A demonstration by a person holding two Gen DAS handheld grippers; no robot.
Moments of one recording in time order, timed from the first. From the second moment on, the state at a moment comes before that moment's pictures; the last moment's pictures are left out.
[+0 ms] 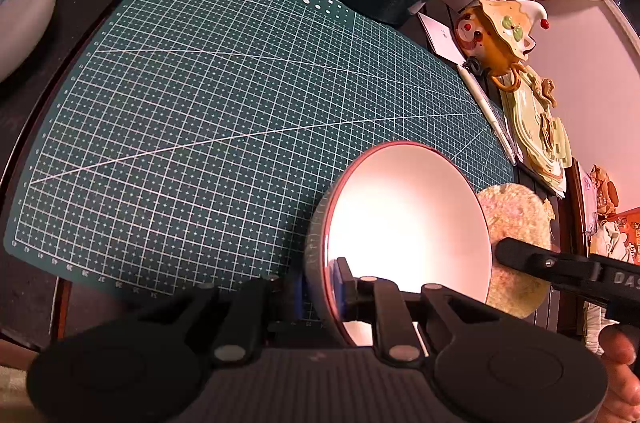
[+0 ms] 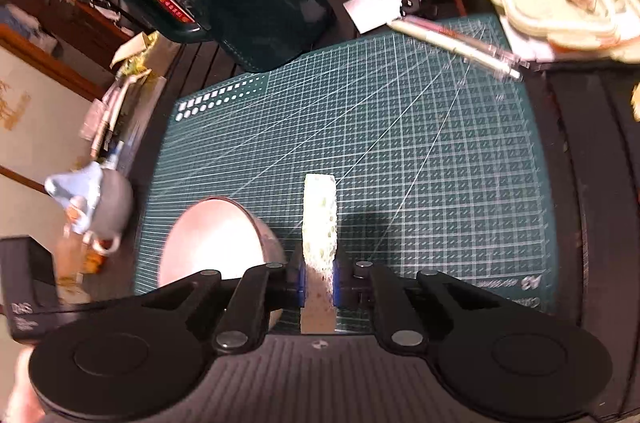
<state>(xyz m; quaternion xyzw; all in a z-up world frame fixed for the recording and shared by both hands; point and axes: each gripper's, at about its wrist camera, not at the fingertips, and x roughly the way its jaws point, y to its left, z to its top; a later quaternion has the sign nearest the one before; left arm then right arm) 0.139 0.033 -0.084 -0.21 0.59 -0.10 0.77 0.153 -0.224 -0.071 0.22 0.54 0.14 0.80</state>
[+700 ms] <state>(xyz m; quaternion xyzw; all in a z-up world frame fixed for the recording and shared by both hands) 0.141 0.035 -0.084 -0.21 0.59 -0.10 0.77 0.152 -0.232 -0.061 0.28 0.53 0.17 0.78</state>
